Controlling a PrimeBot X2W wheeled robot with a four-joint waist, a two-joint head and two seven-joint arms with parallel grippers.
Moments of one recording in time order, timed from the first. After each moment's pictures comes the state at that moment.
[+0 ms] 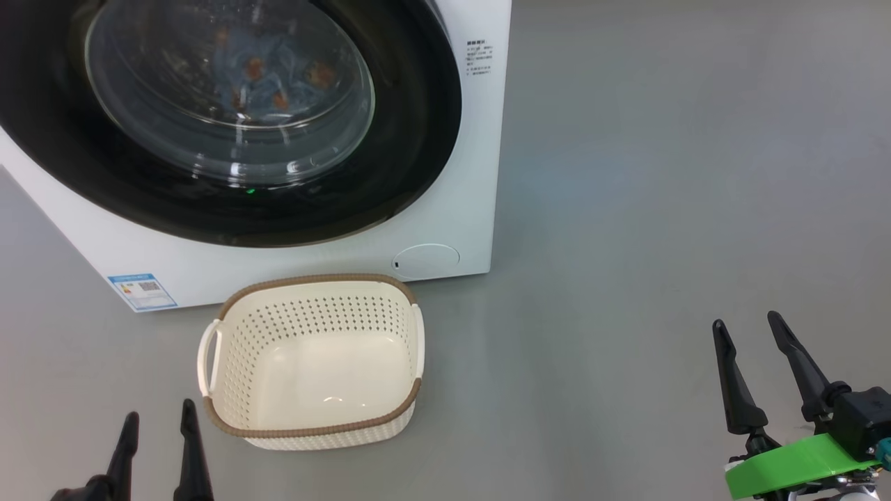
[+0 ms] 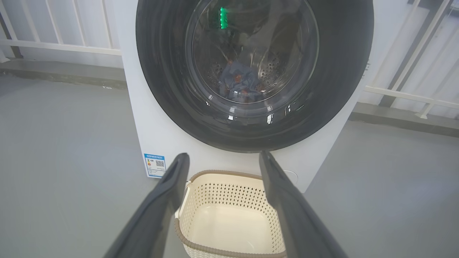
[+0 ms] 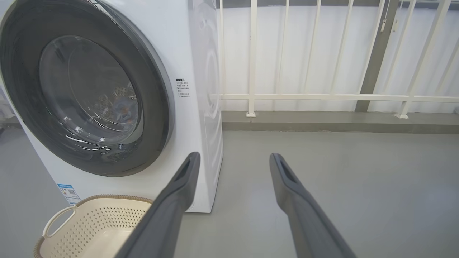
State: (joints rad) left arm 0.07 0.03 0.08 0.11 -0.27 -0.07 -0.26; right arm -0.02 -0.13 -0.09 0.06 0.17 0.14 -0.26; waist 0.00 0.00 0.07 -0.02
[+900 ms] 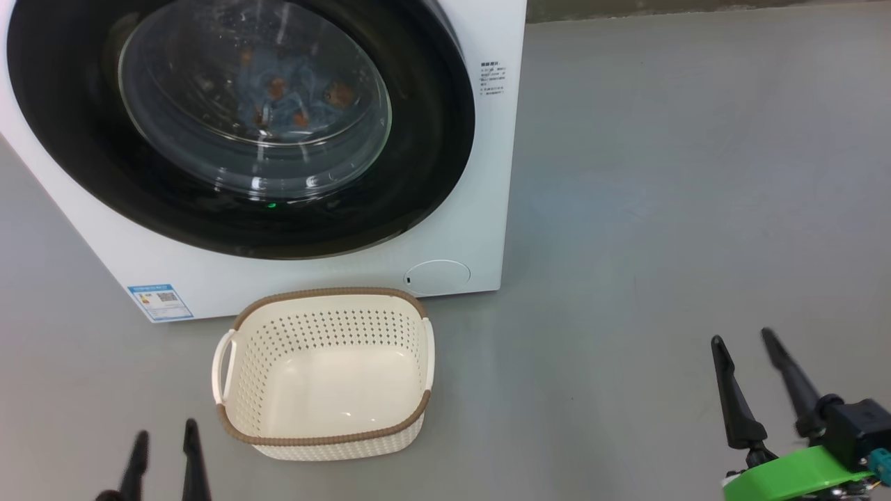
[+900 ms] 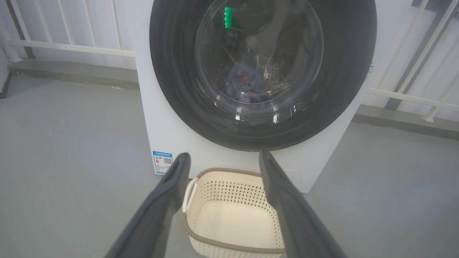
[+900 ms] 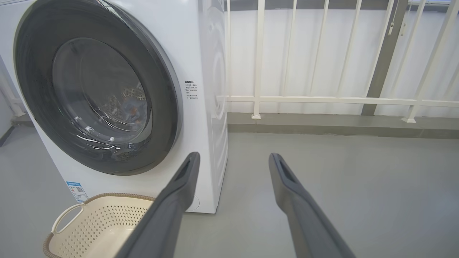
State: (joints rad) left arm 0.10 0.03 0.07 0.12 -0.27 -0.06 -0.26; right arm 0.00 -0.14 -0.08 0.07 0.17 0.14 -0.26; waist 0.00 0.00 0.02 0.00
